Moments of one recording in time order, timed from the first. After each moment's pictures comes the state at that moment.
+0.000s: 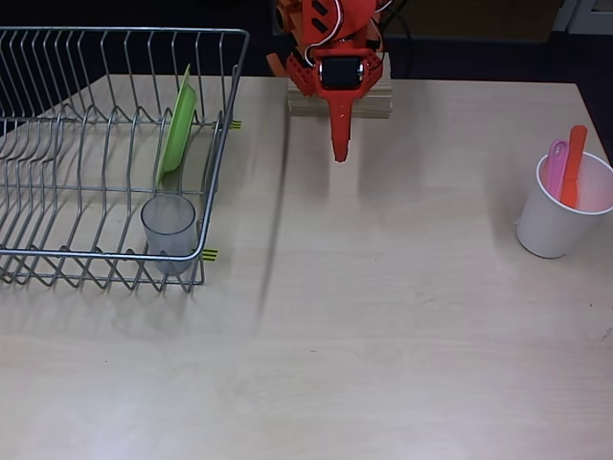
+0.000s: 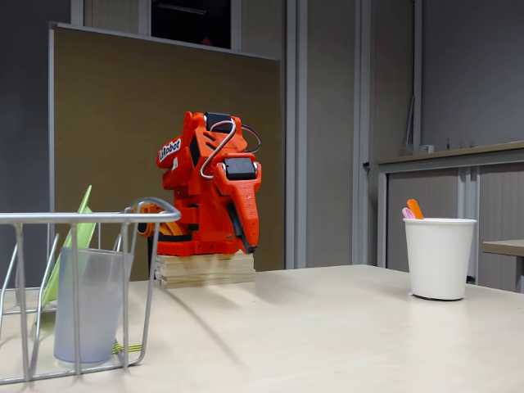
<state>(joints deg) -7.6 189.7 180.3 68.8 2.5</state>
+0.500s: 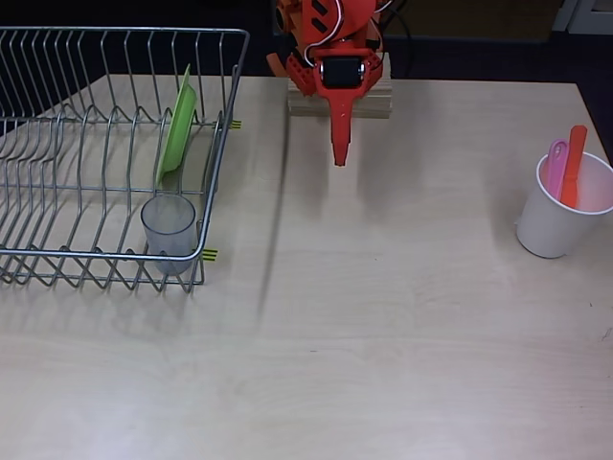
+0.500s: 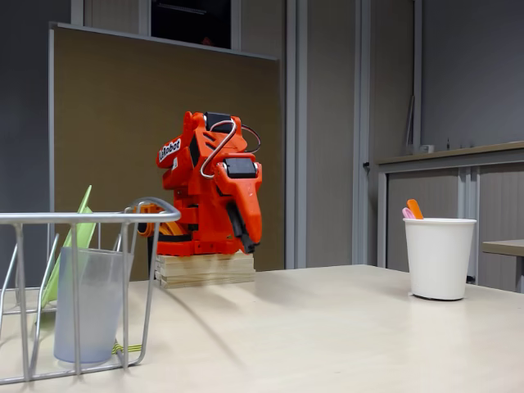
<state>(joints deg) -7.2 189.7 180.3 68.8 -0.7</state>
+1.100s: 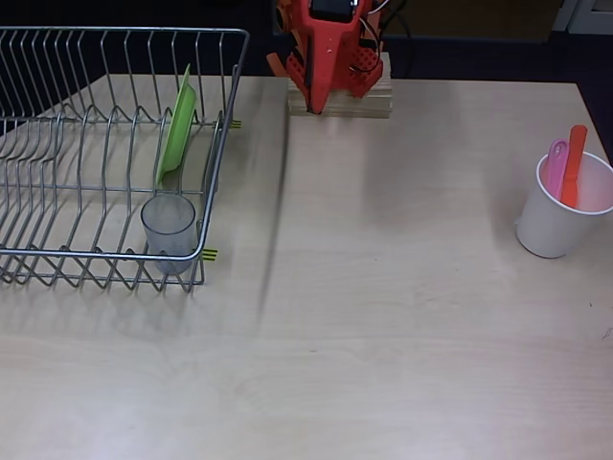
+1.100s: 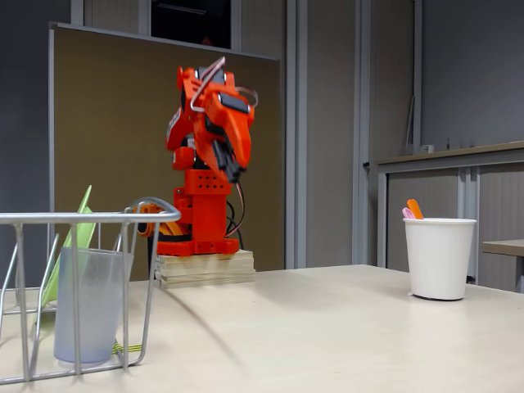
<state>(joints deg) 3.6 170.1 150.8 70.8 -20.2</state>
